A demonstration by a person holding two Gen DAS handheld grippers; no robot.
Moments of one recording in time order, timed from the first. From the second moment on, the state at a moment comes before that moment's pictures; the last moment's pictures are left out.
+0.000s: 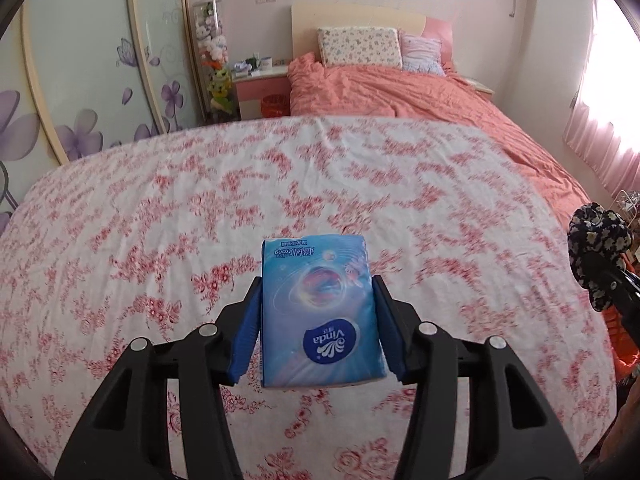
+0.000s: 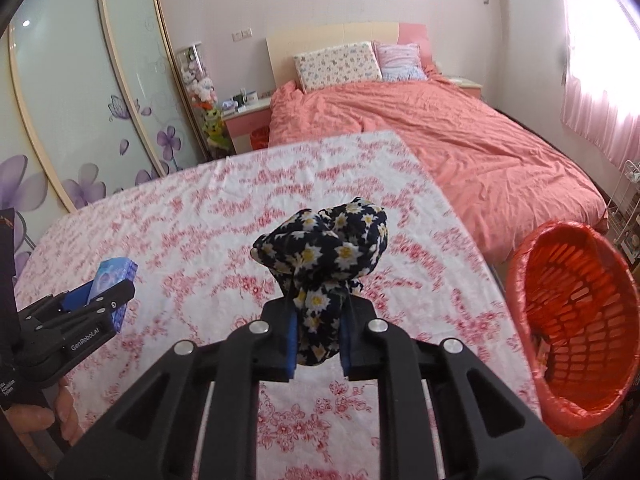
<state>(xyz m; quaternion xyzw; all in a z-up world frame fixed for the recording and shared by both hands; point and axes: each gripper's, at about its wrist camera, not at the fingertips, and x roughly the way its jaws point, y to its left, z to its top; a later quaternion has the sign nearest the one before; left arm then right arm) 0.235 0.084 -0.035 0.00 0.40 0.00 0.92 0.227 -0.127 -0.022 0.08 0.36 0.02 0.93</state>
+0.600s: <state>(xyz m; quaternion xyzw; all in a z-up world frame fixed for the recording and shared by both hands) 0.198 -0.001 0.024 0.02 0.34 -0.07 0.94 0.164 -0.204 0.035 0.10 0.29 -0.03 0.95</state>
